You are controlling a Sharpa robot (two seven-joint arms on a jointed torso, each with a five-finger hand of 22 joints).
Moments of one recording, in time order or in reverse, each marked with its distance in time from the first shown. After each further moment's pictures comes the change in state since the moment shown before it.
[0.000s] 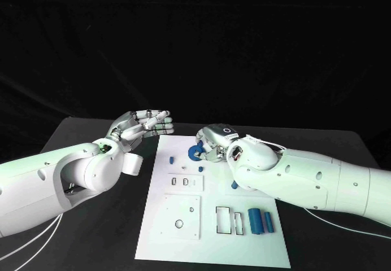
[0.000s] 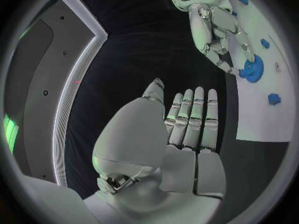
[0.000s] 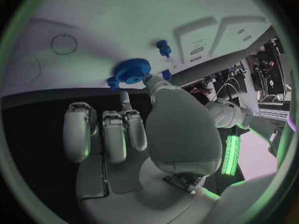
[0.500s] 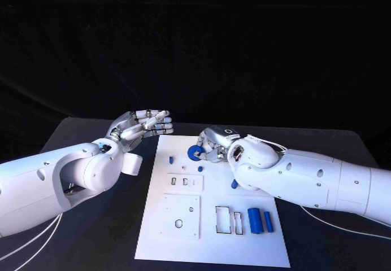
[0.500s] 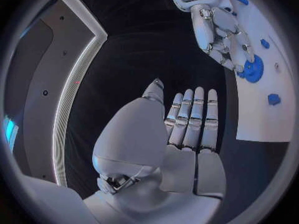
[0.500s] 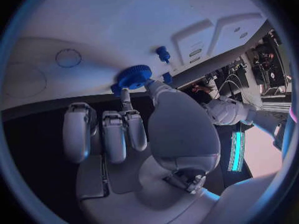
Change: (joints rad) left arm 0.000 -0.001 0.000 0.000 0.000 0.000 -0.002; left_hand -0.004 0.004 -0.003 0.003 0.000 -0.002 -0.002 0.000 0.000 0.000 0.000 0.000 0.000 -0.004 0.004 0.000 0.001 0.000 0.000 0.007 0.000 -0.001; right arm 0.000 -0.007 -0.001 -0.005 0.071 0.031 0.004; right_hand -0.083 0.047 0.009 0.003 0.050 0.031 -0.009 0.000 -0.006 0.000 0.000 0.000 0.000 0.000 0.000 0.000 0.001 0.000 0.004 0.004 0.000 0.000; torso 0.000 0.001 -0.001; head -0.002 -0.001
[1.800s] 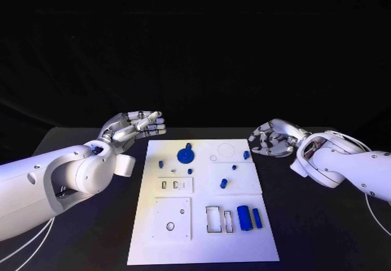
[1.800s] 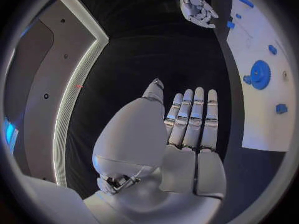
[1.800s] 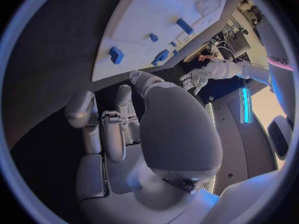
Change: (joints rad) left arm -0.001 0.011 -0.001 -0.025 0.000 0.010 -0.004; left_hand 0.000 0.000 -0.003 -0.003 0.000 0.000 0.000 0.000 0.000 0.003 0.003 -0.004 0.000 0.000 0.000 -0.004 0.001 0.000 0.000 0.000 -0.004 -0.002; right arm 0.033 -0.473 -0.012 0.112 0.448 0.009 0.372; right_hand 0.211 -0.105 0.153 -0.092 -0.112 0.051 -0.001 0.019 -0.005 -0.422 -0.004 -0.579 -0.516 0.000 0.000 -0.045 0.000 0.032 -0.150 -0.004 -0.244 -0.158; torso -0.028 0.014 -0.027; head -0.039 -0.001
